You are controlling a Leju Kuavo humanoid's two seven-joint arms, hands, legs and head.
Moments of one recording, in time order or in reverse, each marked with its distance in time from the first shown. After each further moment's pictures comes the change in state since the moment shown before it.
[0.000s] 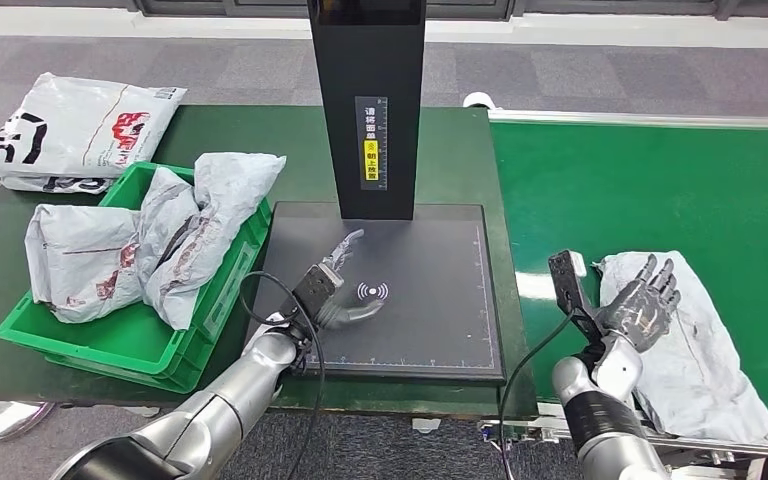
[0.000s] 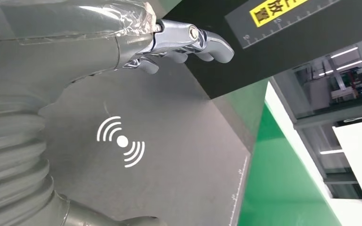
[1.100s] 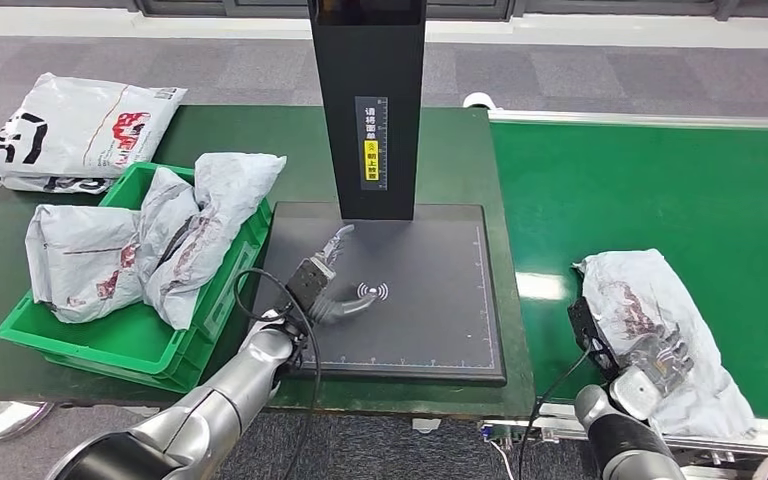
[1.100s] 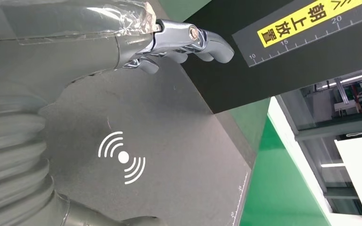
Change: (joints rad) left arm -0.021 -0.002 0.045 0.032 0.009 0.018 -0.011; right arm 0.024 -0.088 -0.025 0.144 0.053 0.318 0.263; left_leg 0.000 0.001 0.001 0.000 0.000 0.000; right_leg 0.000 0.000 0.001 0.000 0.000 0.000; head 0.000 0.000
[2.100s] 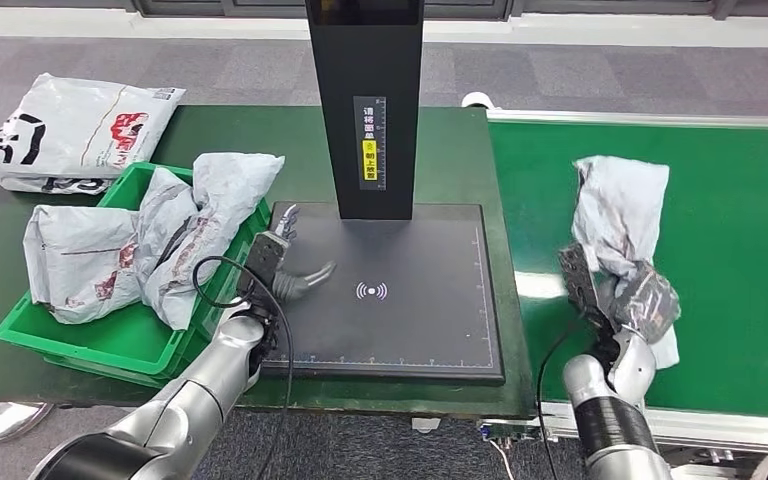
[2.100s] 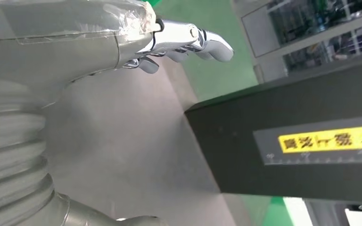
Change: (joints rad) left arm 0.002 0.050 0.144 -0.065 0.020 0.065 0.065; right arm 0.050 0.117 0.060 -0.412 -0.176 -0.229 -0.410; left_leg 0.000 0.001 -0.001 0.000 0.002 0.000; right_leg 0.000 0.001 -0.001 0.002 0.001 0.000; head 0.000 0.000
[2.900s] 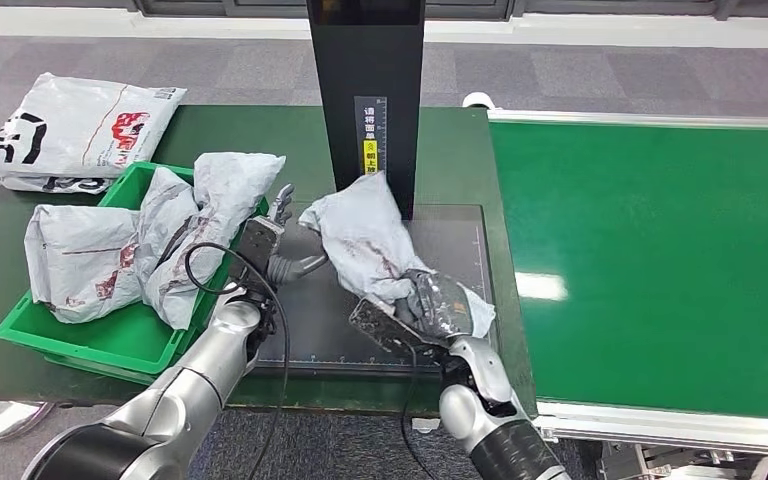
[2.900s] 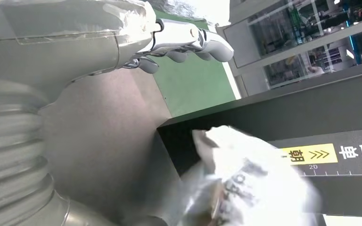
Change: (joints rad) left arm -0.034 0.000 0.026 -0.016 -0.023 0.002 -0.029; right arm 0.070 0.105 0.636 -0.152 -0.244 0.425 -0.085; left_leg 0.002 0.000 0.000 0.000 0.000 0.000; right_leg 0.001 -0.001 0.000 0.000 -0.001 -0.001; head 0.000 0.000
